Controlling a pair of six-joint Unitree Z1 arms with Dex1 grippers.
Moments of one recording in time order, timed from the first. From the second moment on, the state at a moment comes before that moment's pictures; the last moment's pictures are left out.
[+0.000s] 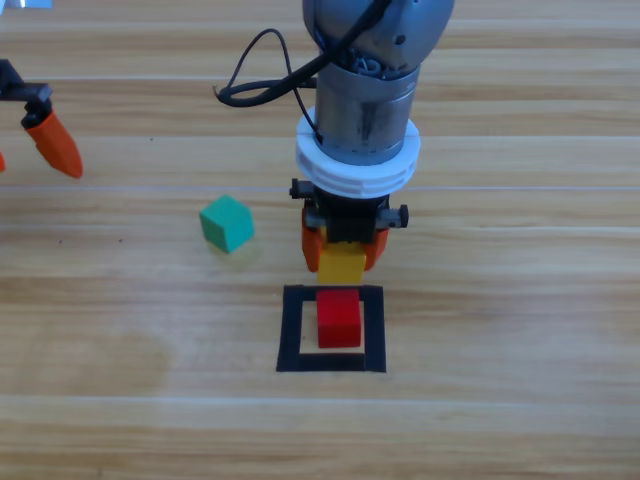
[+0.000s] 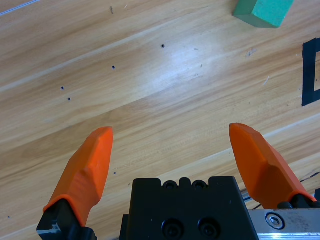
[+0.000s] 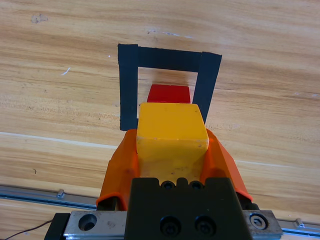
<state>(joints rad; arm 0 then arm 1) -0.09 1.90 -1.61 1.13 -0.19 0.12 0.95 2.53 -2.53 1.49 0.05 0.87</state>
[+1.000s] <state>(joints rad) -0.09 1.90 -1.50 1.03 -0.19 0.06 0.99 2.53 -2.51 1.49 0.04 0.90</state>
